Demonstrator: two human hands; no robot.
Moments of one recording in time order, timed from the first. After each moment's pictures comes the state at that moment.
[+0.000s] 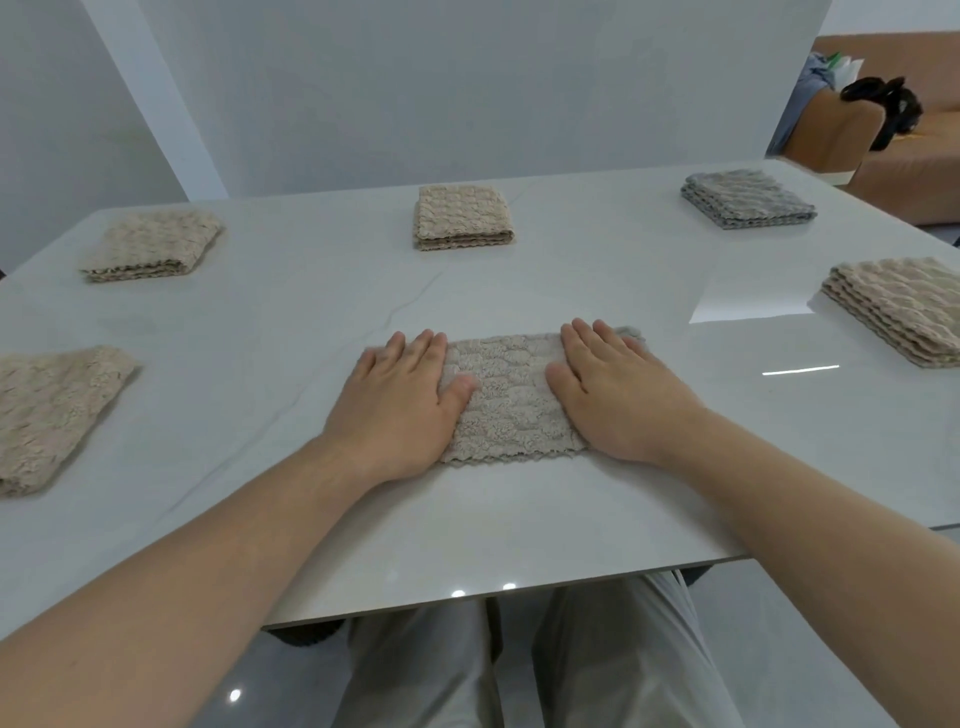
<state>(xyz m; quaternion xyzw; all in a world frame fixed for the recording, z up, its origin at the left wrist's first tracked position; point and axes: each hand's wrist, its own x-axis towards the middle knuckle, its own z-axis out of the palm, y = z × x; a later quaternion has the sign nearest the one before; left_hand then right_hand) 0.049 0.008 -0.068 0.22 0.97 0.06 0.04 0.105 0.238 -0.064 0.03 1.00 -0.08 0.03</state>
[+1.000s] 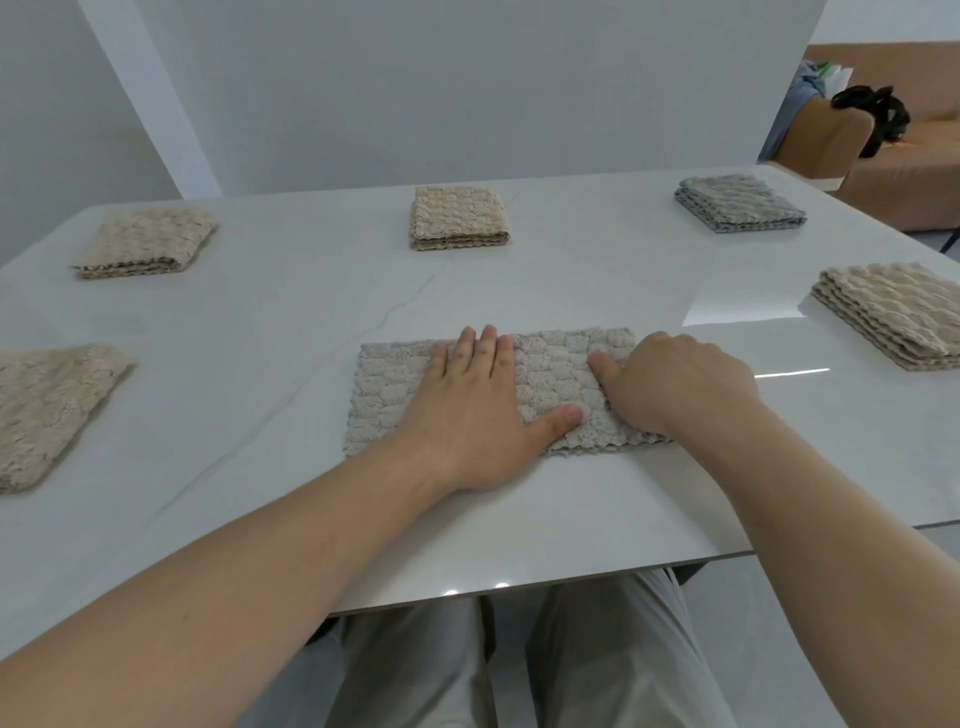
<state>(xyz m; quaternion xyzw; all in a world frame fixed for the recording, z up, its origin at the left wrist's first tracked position) 0.075 0.065 -0.061 0.29 0.96 0.03 0.05 0.114 0.254 -0.034 0.27 0.96 -0.02 0.01</state>
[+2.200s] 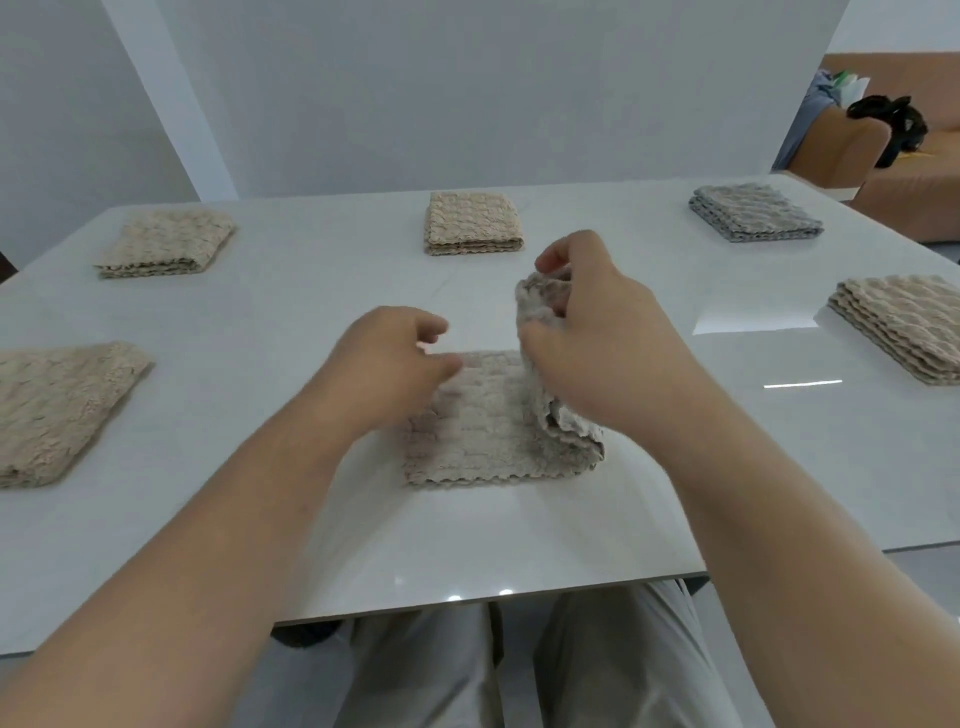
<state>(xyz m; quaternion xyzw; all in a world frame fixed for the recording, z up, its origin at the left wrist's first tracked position) 0.048 0.001 -0.013 0.13 0.93 0.34 0.03 0.133 0.173 0.031 0.04 0.90 -0.40 -0.16</state>
